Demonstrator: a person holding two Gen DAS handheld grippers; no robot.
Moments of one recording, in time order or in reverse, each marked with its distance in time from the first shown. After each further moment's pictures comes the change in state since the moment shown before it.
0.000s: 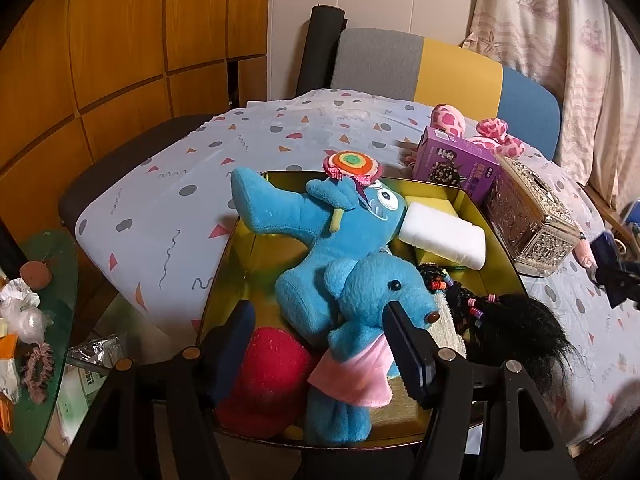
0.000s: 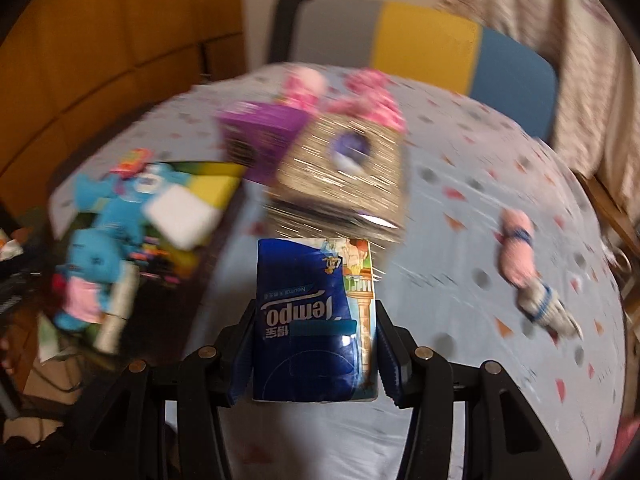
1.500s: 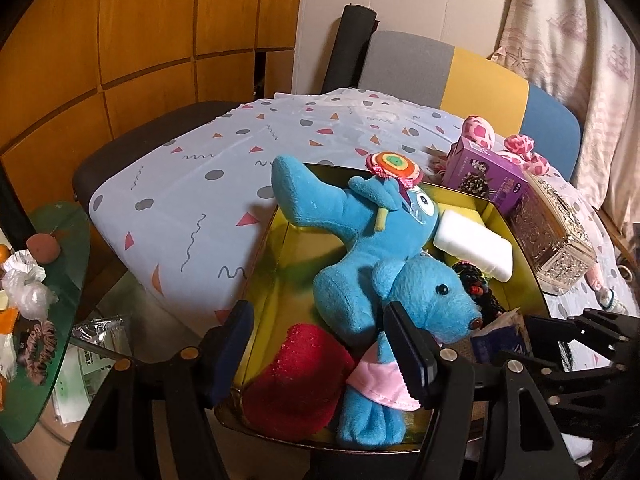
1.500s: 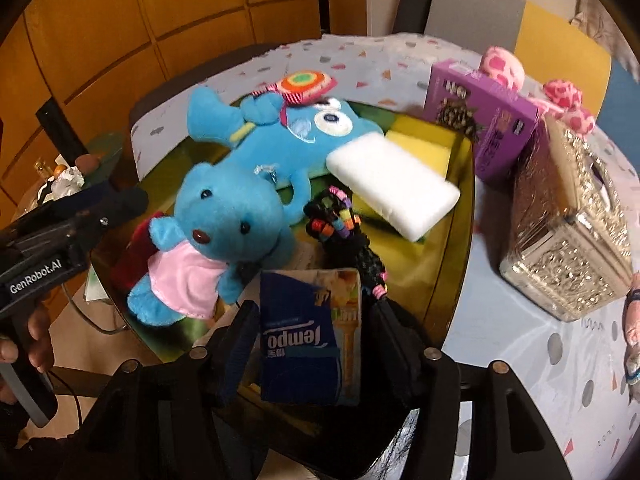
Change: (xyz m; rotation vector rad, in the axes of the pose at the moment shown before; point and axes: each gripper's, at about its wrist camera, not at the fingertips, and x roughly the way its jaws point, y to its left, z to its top) left arm 0.005 0.028 -0.003 -0.090 0.004 0.031; right arm 0.068 0.146 -0.002 -0.218 0.123 0.245
